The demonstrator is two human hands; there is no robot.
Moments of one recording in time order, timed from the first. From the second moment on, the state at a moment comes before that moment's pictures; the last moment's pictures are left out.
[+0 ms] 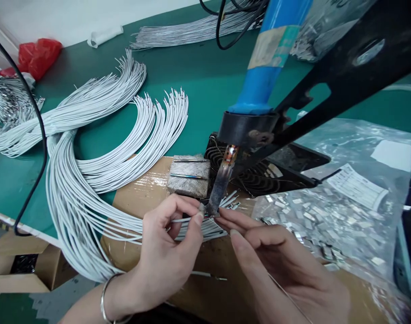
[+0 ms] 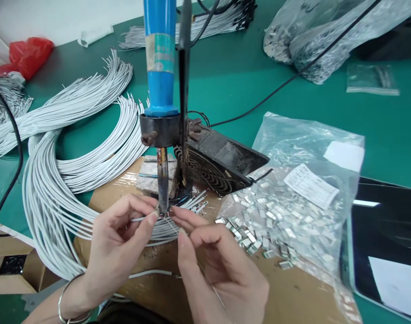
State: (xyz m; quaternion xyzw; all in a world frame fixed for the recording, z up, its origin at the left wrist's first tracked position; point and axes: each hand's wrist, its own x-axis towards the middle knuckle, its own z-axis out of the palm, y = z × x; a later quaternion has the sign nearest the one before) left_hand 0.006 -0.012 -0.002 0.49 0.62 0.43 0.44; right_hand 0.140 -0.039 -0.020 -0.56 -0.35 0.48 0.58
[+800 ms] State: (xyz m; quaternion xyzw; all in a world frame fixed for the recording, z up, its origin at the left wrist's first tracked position) left_hand 0.004 -0.012 -0.004 0.49 0.62 0.43 0.44; right_hand 0.136 -0.040 -0.024 -0.56 -0.36 0.46 0.58
